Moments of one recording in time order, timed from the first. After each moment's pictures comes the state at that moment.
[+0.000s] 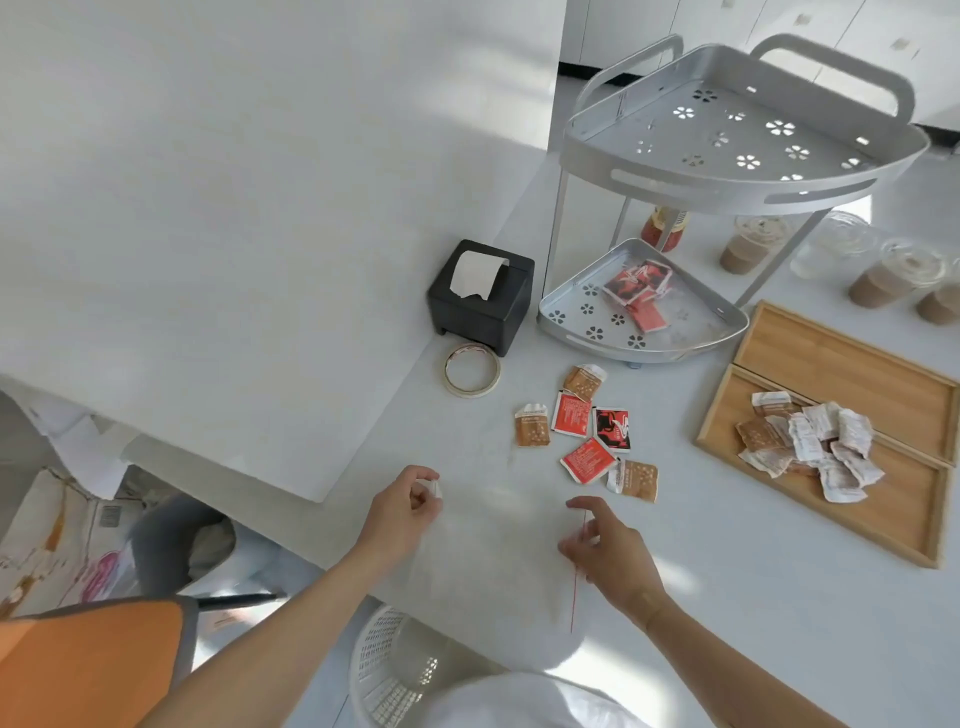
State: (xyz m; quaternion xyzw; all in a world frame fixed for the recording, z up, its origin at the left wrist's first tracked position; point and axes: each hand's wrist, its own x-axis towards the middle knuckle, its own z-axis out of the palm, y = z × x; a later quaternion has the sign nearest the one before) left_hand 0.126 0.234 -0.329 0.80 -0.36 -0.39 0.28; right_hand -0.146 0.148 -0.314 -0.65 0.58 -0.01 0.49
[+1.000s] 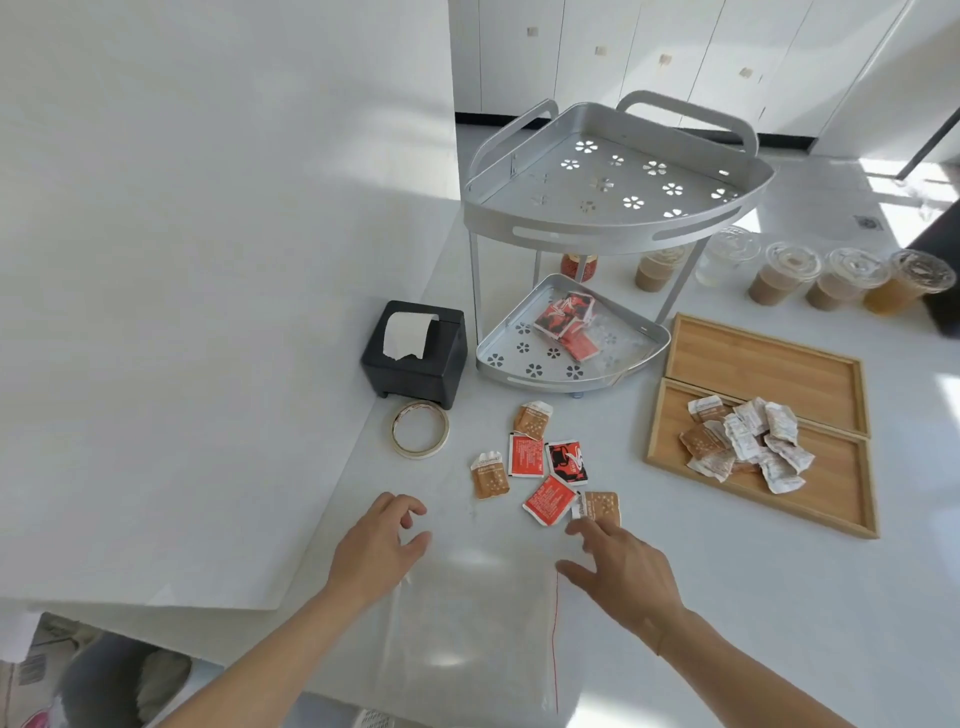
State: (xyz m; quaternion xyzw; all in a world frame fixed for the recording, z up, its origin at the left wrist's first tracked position) left_hand 0.140 0.177 -0.318 0.77 -0.56 -0.28 0.14; right_hand -0.166 0.121 -0.305 -0.79 0.56 0.04 0.23
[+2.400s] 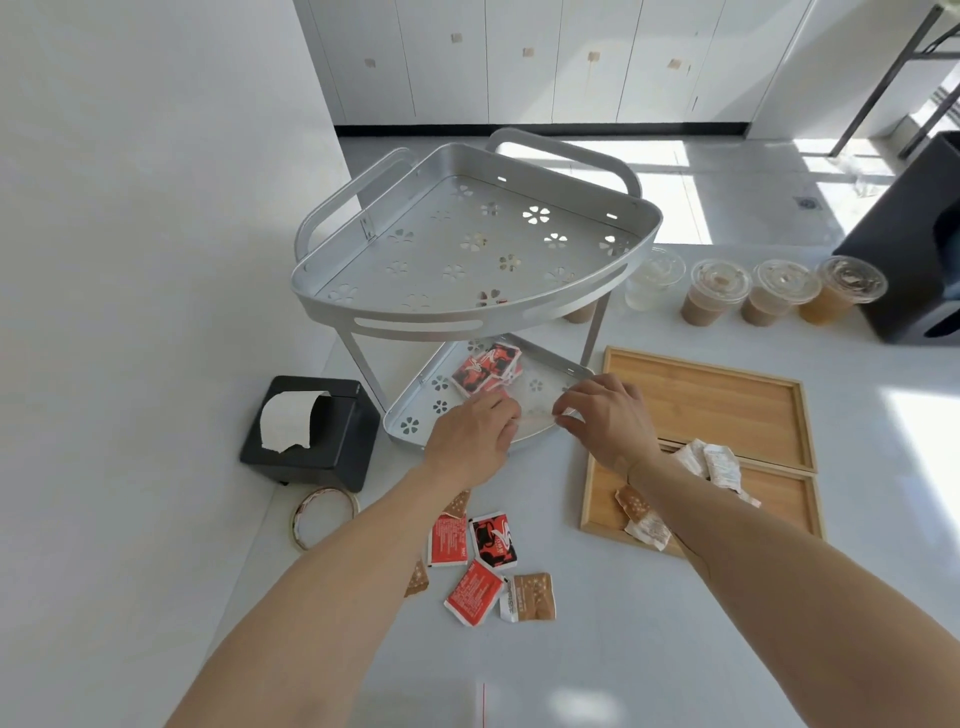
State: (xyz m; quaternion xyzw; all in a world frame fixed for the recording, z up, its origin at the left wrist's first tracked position) left_hand -0.016 -0.087 -0.271 0.58 -0.79 -0.13 0.12; right_hand -0.223 -0.126 -0.274 -0.82 0.57 -0.06 0.09
